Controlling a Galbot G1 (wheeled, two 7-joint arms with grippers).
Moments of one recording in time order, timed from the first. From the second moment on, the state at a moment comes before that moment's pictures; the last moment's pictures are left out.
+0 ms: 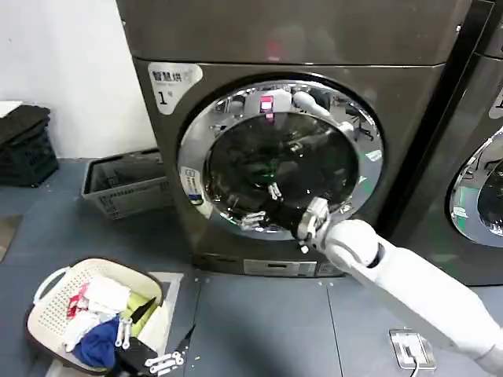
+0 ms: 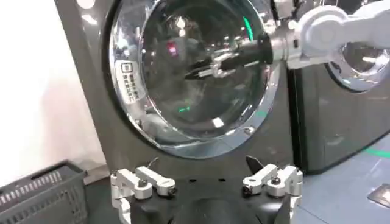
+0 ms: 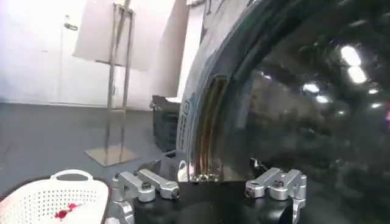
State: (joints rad) left arm 2.02 -1.42 -0.83 -2.40 -0.09 -0.08 0.51; right arm -0.24 0.92 -0.48 1.68 0.81 -0.13 -0.21
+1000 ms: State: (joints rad) left arm 2.02 -1.43 -0.83 -2.40 -0.09 -0.08 0.51; right arm -0.15 1.07 -0.55 1.55 0.81 -0.13 -0.25
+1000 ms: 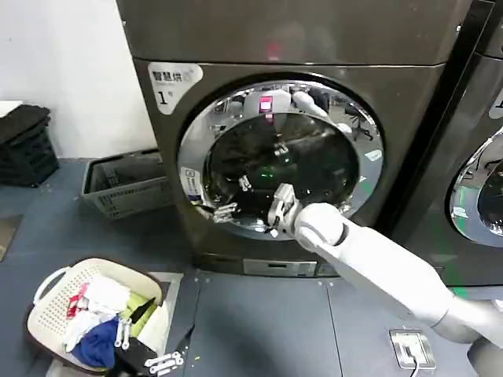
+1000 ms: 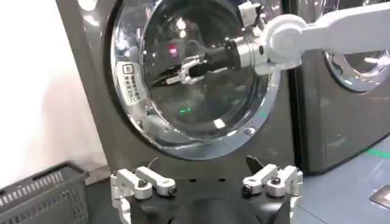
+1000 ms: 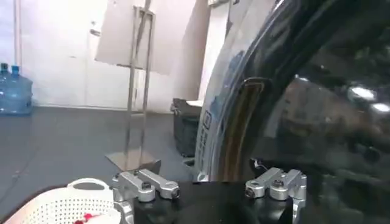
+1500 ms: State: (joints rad) left arm 2.01 -1.43 -0.84 -2.40 -0.09 -0.08 0.51; right arm -0.13 1.11 -0.57 1.52 0.81 -0.13 -0.27
